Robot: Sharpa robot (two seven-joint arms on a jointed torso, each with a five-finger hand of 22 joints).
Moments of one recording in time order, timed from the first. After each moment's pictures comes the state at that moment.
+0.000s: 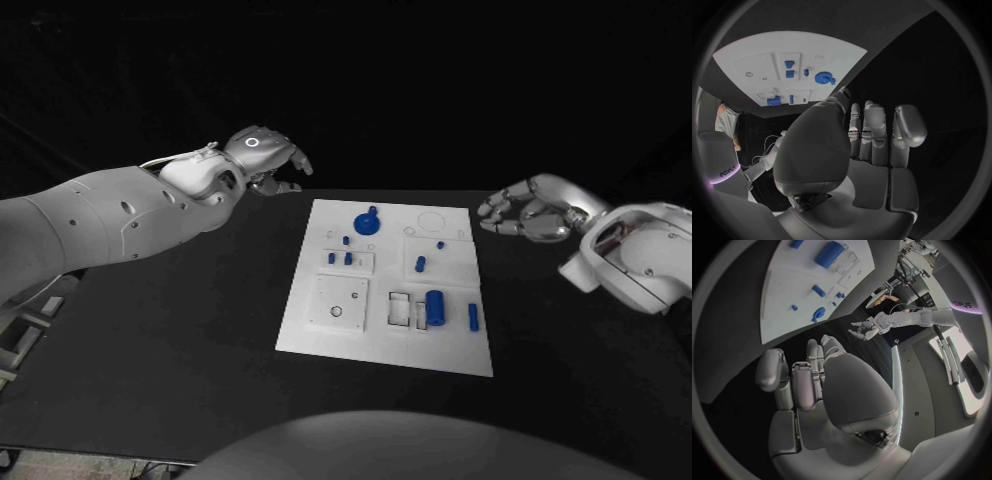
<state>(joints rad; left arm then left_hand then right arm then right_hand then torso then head) 1.31 -0.73 -0.21 1.08 -1.73 -0.58 0.14 1.44 -0.22 0.31 0.29 0.05 0.99 -0.07 0.15 0.17 1.03 -0.01 0.11 0.17 1.33 -0.06 1.09 0.68 0.07 1.41 0.07 1.13 1.31 1.35 -1.02 -0.23 1.58 -1.01 -0.35 0.04 1.56 0.02 0.00 0.21 0.39 0.90 0.11 0.07 0.63 0.87 0.07 0.48 0.71 1.43 0.01 1.38 1.31 0.08 1.27 0.11 1.17 1.31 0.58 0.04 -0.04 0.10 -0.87</state>
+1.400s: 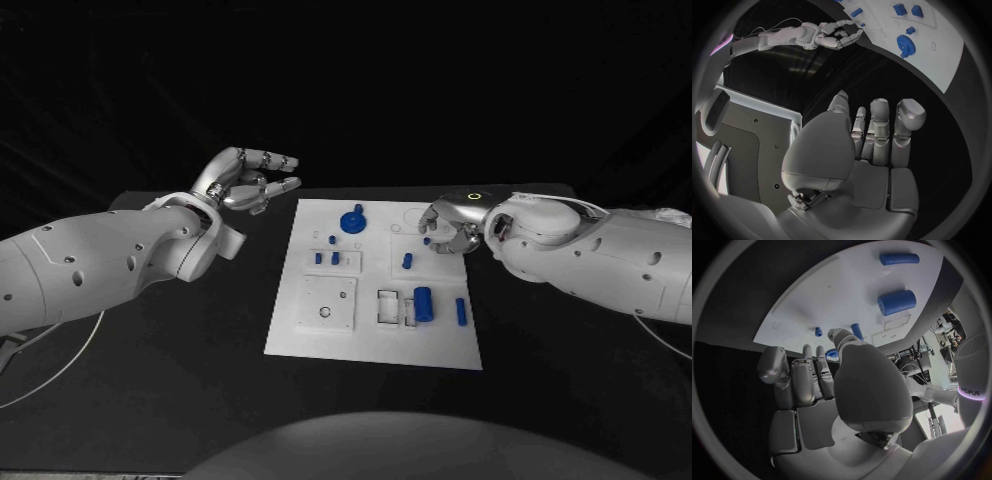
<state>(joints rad) 1.26 -0.85 -0.23 1.35 -0.48 -0.47 0.50 1.41 -0.03 -0.11 0.29 0.28 0.93 0.04 0.07 0.09 0.84 0.09 0.14 0.07 1.23 0.00 1.07 0.63 0.09 1.34 0.11 0.98 1.31 1.25 -0.71 -0.22 1.28 -1.67 -0.21 -0.04 1.41 -0.20 0.27 0.22 0.57 0.91 0.07 0.11 0.49 0.78 0.11 0.36 0.57 1.39 0.02 1.39 1.31 0.10 1.28 0.13 1.12 1.31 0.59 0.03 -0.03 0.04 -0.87</state>
